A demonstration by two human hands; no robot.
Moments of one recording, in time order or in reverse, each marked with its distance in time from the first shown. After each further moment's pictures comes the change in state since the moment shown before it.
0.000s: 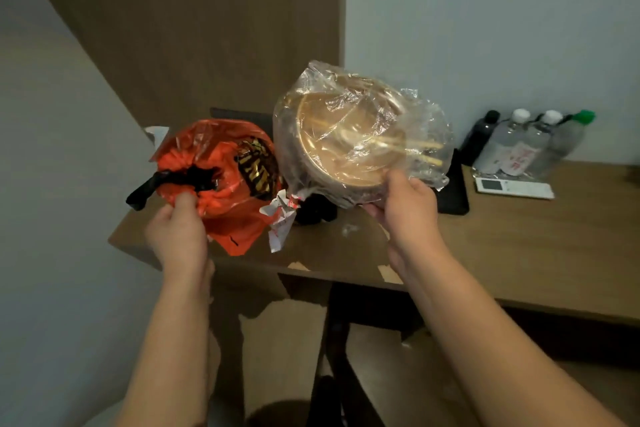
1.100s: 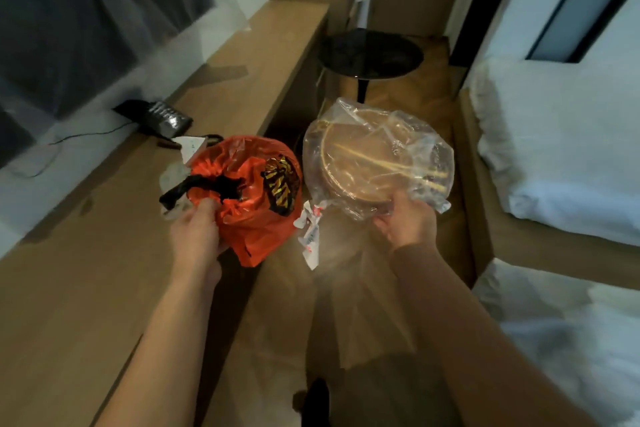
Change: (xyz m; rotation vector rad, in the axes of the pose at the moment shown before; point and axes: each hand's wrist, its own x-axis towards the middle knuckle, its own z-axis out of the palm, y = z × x) left_hand -0.791 -0.132 0.329 0.376 -1.685 -0.242; right_hand -0.196 -0.022 -0.767 0.597 1.493 -0.160
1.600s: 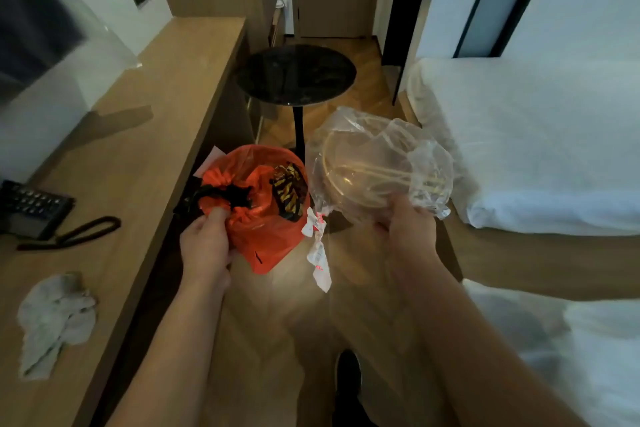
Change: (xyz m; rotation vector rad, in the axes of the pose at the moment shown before) left_hand 0.127 -0.003 0.262 0.069 -0.224 -0.048; right_hand 0.214 -0.092 0.006 0.033 0.255 0.017
